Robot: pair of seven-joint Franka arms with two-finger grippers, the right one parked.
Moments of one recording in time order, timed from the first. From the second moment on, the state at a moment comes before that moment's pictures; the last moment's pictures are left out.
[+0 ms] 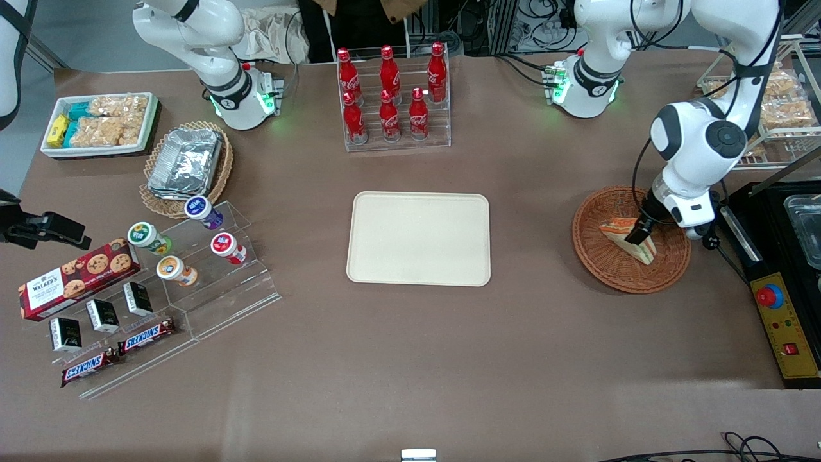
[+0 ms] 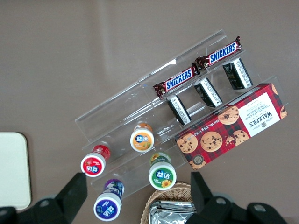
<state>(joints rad) -0.07 0.05 0.12 -2.58 -0.02 2.71 -0.93</state>
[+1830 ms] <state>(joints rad) -0.07 -0.19 0.02 -1.85 -0.02 1.62 -0.78</state>
